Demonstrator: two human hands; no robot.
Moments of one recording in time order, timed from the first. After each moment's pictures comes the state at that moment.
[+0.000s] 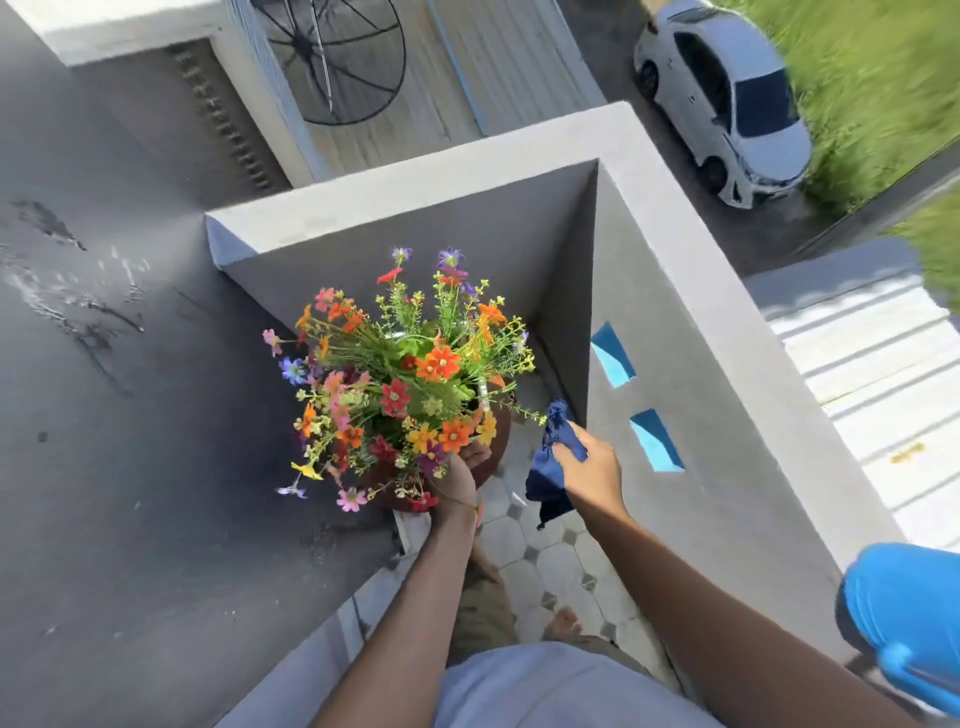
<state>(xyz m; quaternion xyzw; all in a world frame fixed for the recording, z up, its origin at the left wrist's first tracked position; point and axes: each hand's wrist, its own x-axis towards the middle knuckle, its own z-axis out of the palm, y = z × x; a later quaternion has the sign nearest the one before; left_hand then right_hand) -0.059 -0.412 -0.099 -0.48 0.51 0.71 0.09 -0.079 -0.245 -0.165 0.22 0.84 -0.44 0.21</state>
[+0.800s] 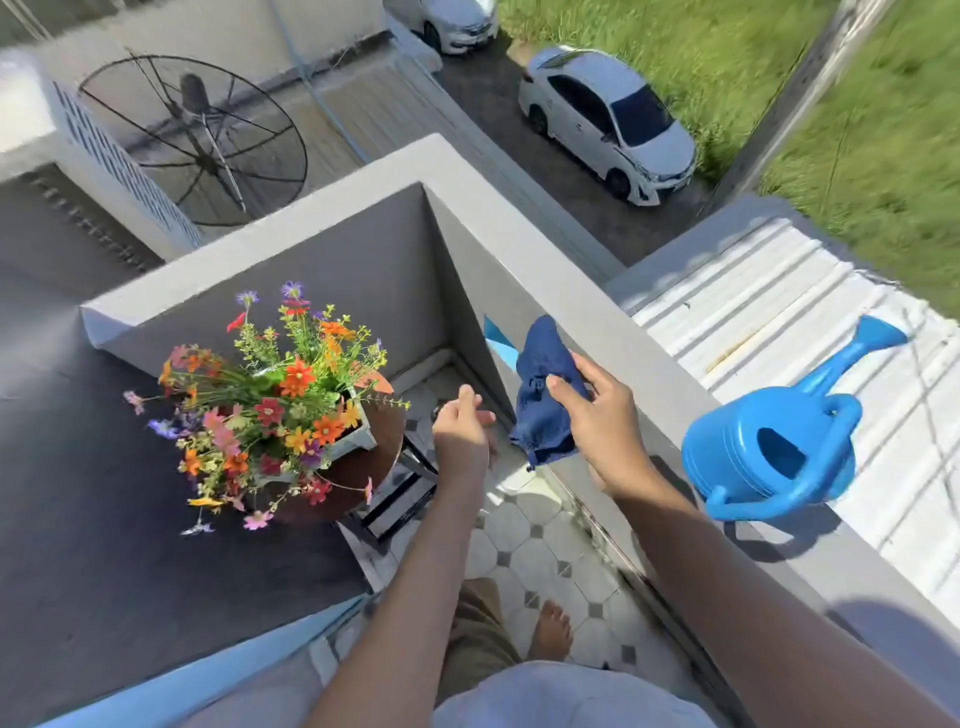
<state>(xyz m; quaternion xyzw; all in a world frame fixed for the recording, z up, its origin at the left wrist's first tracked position) -0.033 -0.257 -0.030 -0.33 0.63 0.69 0.11 -0.019 -0.113 0.005 0.19 0.73 -0.66 0.02</state>
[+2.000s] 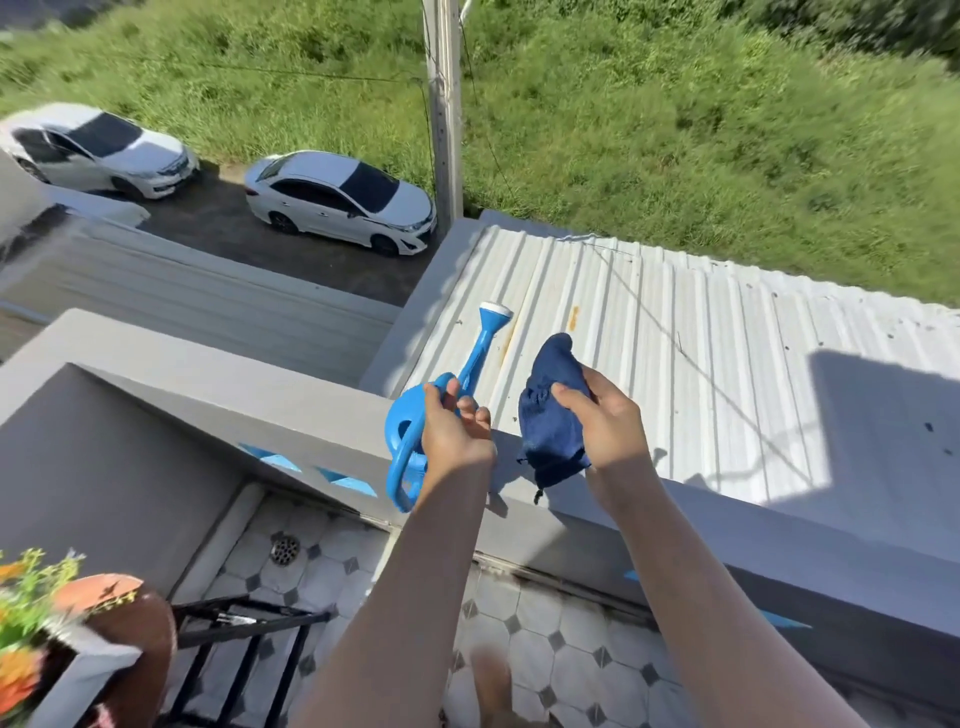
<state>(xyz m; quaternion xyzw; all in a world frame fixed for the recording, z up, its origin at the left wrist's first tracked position) 0.060 0.071 0.054 -0.30 0.31 0.84 0.32 0.187 0.146 0.086 0.39 0.51 -0.72 -0.27</state>
